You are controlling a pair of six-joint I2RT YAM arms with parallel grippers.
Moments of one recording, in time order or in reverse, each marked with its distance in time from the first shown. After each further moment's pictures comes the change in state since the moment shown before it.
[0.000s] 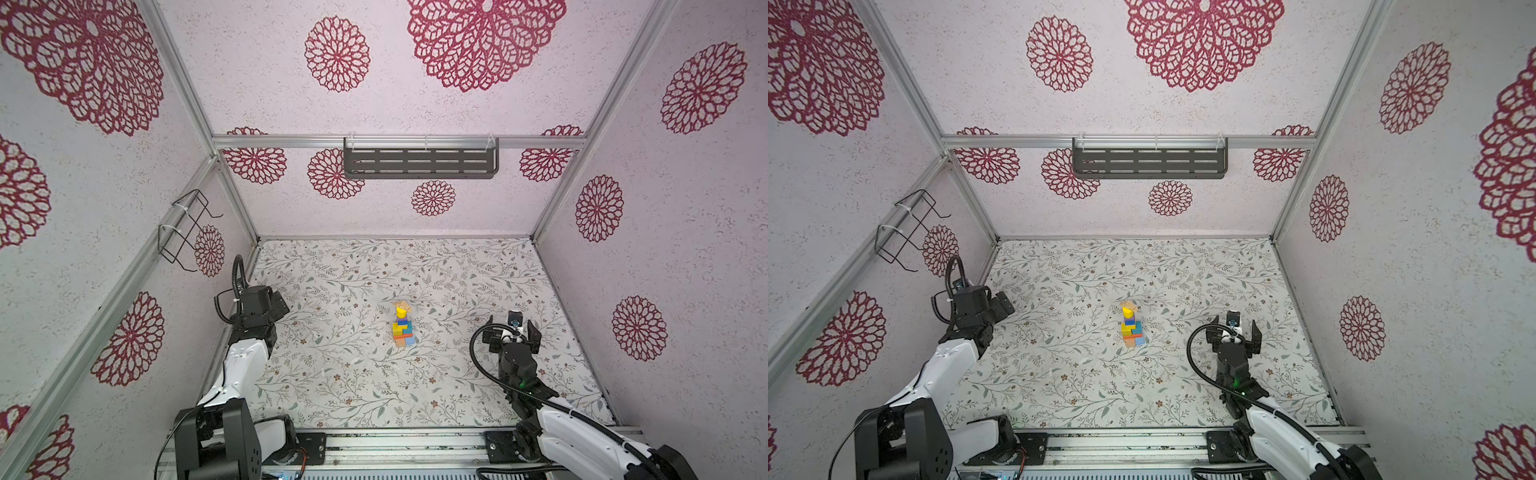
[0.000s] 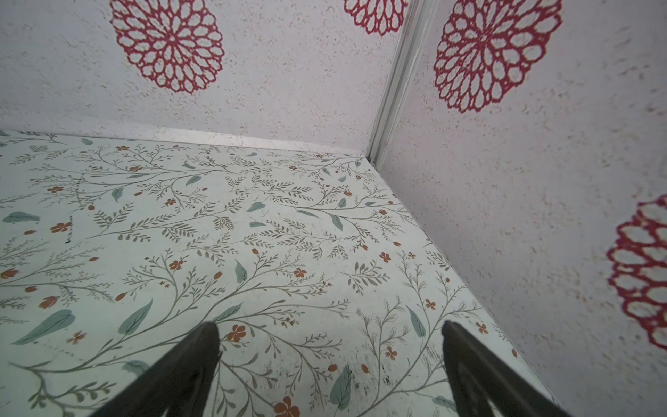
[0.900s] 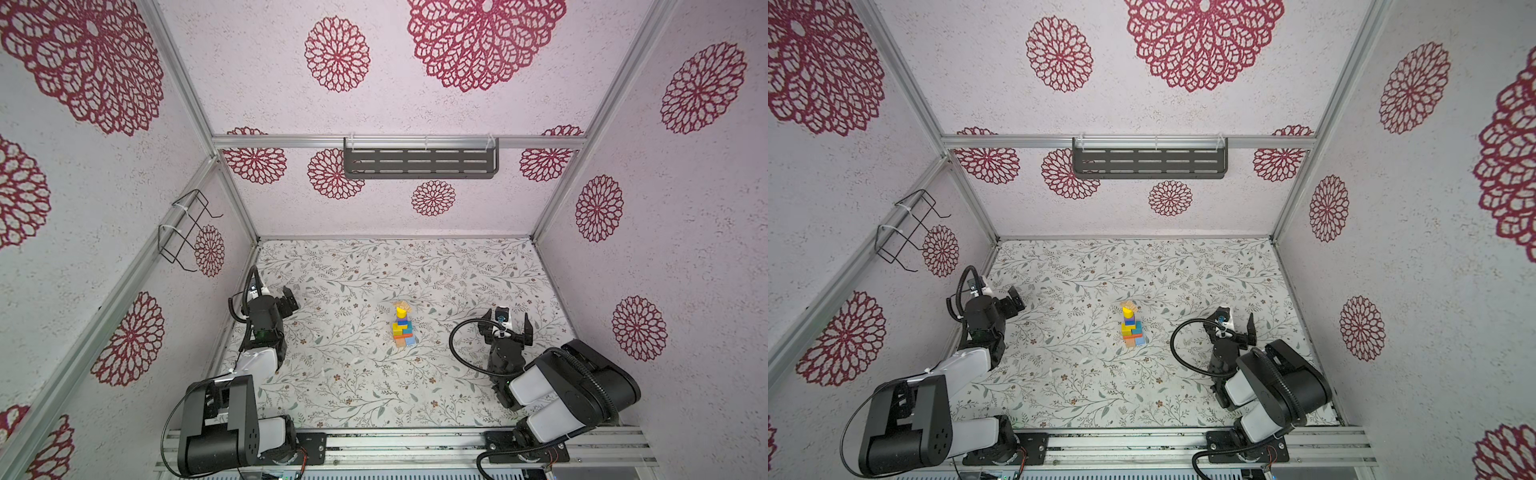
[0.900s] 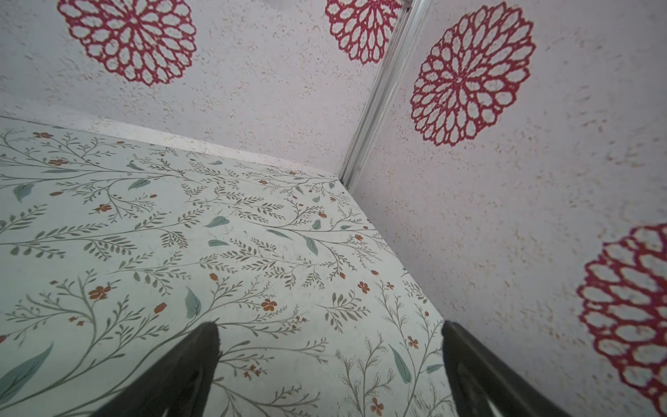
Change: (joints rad) left arm -0.055 0.109 -0.185 0.584 0.015 0.122; right arm -0.073 0.699 0.000 0.866 0.018 -0.248
